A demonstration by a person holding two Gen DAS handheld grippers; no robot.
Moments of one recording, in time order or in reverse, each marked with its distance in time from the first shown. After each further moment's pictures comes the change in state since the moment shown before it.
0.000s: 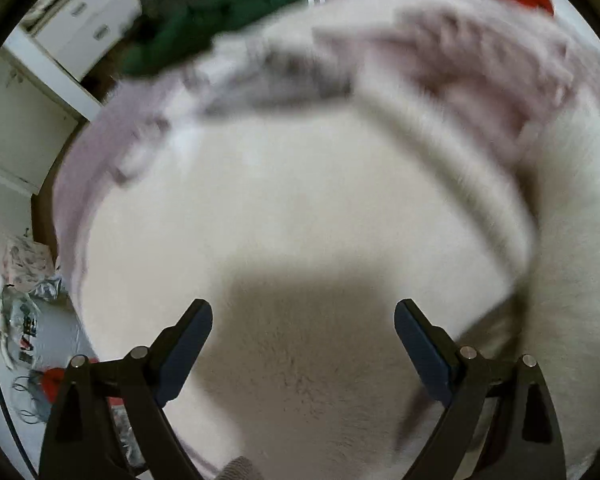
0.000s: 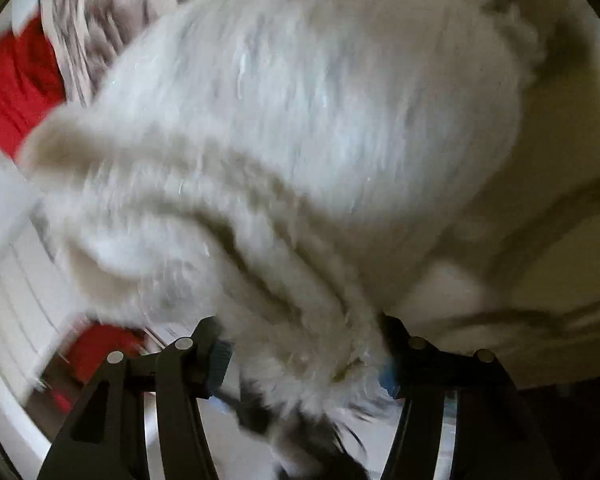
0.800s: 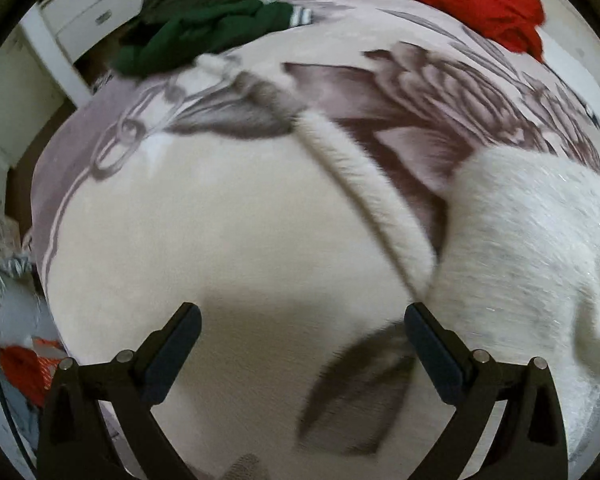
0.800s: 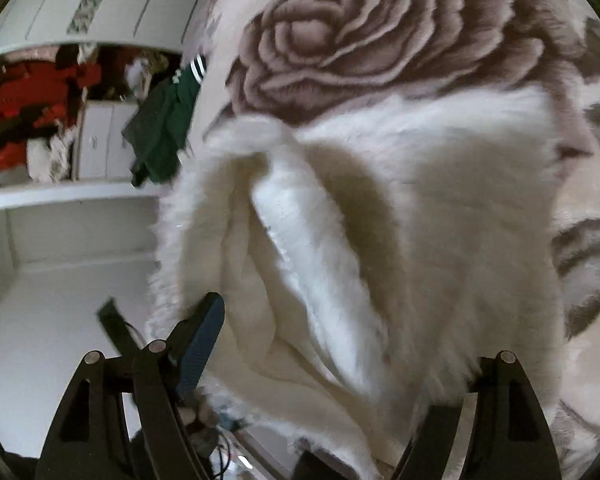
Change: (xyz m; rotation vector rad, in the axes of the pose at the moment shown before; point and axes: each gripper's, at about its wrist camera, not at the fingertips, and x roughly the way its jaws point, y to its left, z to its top) left arm -0.061 -0.033 0.002 -0.100 -0.103 -0.149; right arm 0.056 0.239 -0.034 -0.924 0.087 -0.355
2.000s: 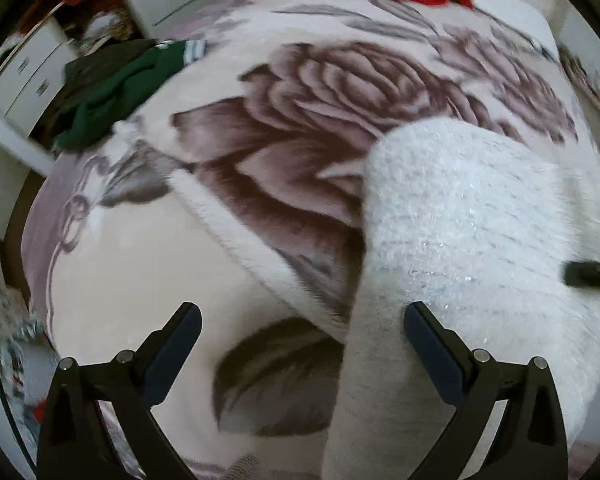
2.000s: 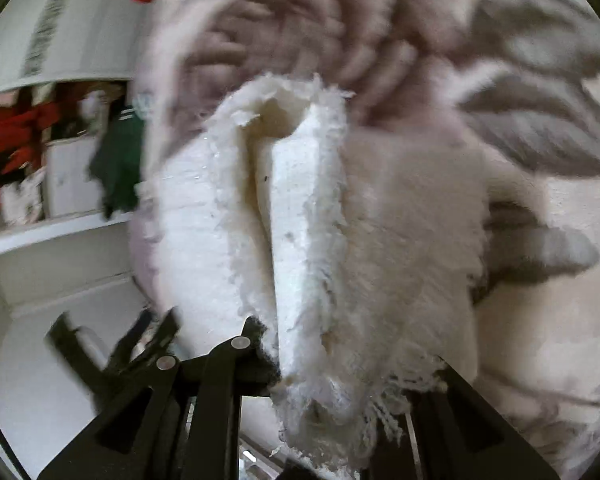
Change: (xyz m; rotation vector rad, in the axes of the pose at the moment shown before) left arm -0.036 -0.120 0.022 0.241 0.033 -0.016; right arm -0.063 -0.104 0.016 0.197 0.016 -0.087
